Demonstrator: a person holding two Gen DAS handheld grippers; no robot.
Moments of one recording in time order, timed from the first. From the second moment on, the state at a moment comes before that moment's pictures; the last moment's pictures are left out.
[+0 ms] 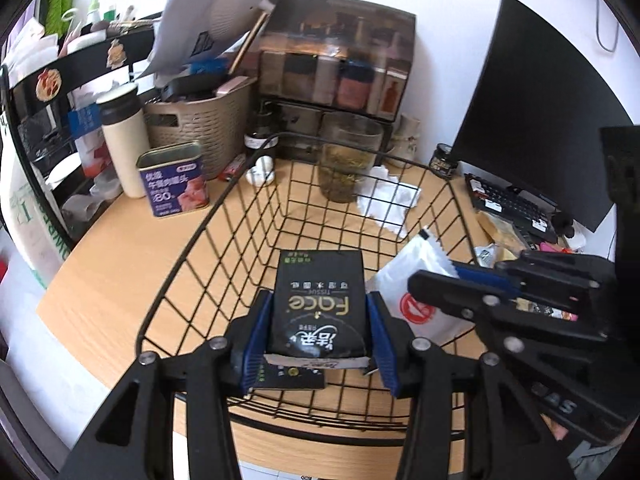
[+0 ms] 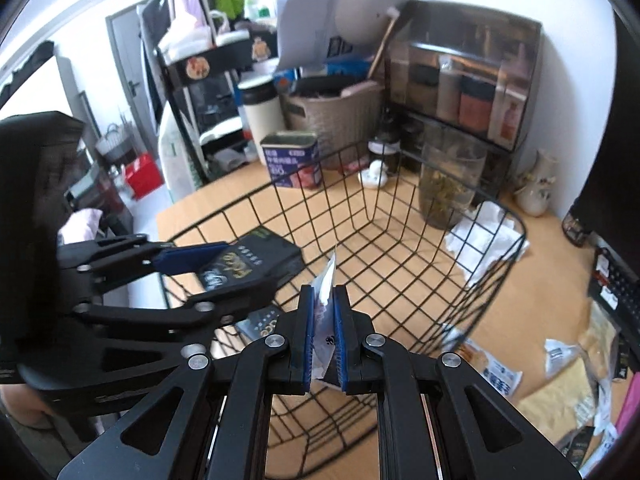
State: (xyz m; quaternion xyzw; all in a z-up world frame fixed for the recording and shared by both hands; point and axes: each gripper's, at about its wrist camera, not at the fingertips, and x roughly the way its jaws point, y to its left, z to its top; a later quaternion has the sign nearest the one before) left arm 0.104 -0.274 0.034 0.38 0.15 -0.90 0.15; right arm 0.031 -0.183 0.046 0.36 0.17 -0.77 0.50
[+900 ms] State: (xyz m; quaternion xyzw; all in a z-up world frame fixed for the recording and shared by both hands) left arm 0.107 -0.282 0.033 0.38 0.18 -0.89 0.15; right arm 0.009 -0.178 0.040 0.38 0.15 -0.79 0.46
